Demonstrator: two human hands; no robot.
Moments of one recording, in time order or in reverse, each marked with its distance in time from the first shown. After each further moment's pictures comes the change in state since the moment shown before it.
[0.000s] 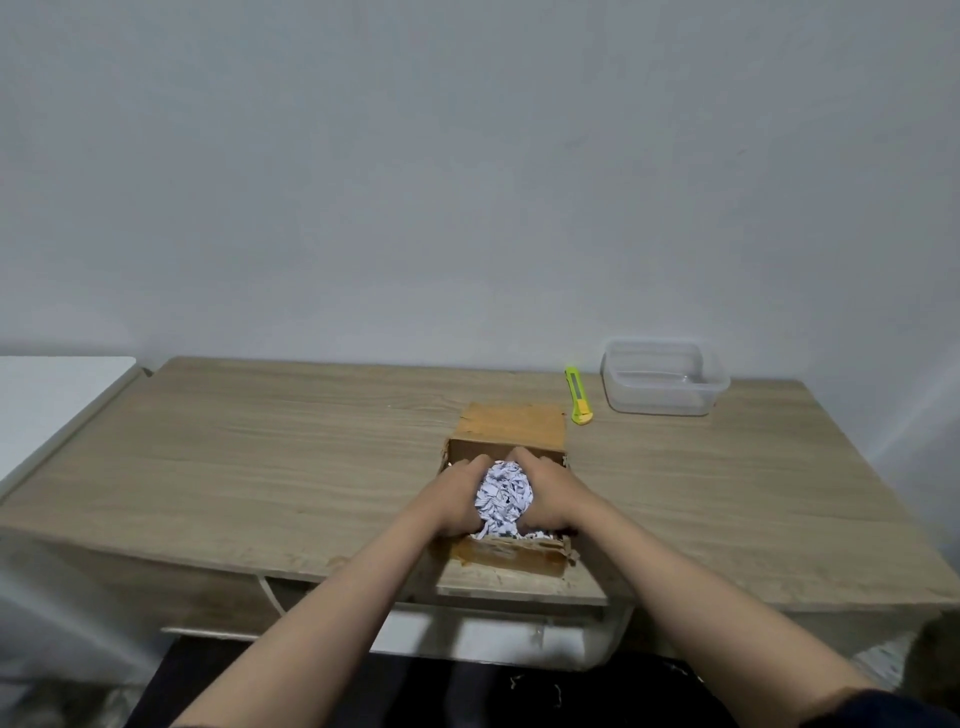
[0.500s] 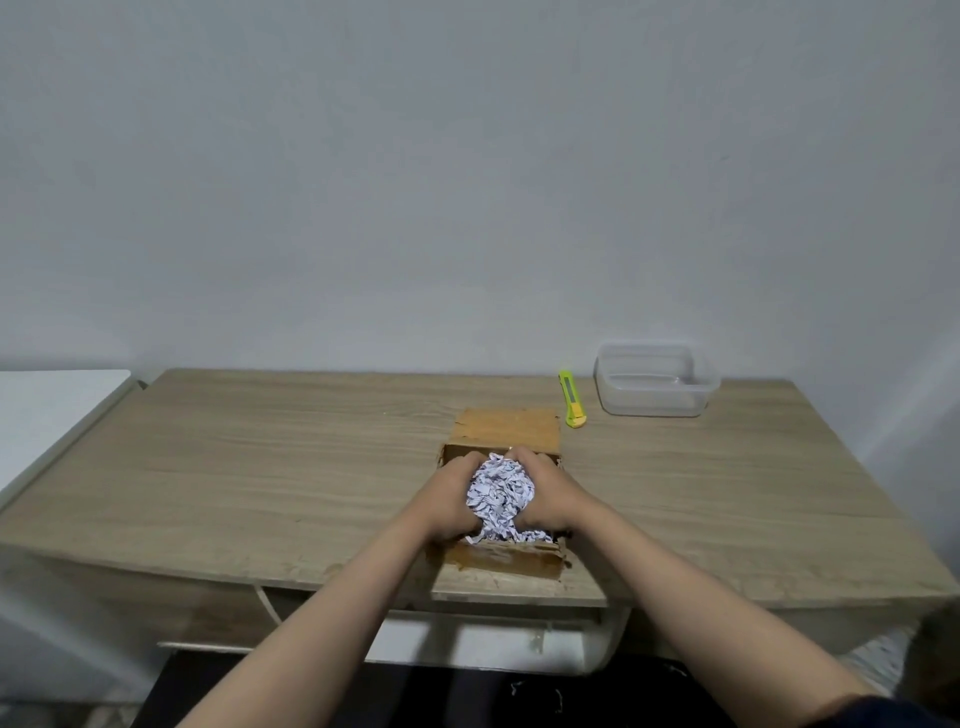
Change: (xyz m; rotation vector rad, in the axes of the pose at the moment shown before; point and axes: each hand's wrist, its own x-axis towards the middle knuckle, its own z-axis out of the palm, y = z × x) left_hand -0.002 -0.004 -0.001 -0.191 0.084 0.010; right_hand -0.001 0.006 0.002 0.228 0.054 -0.014
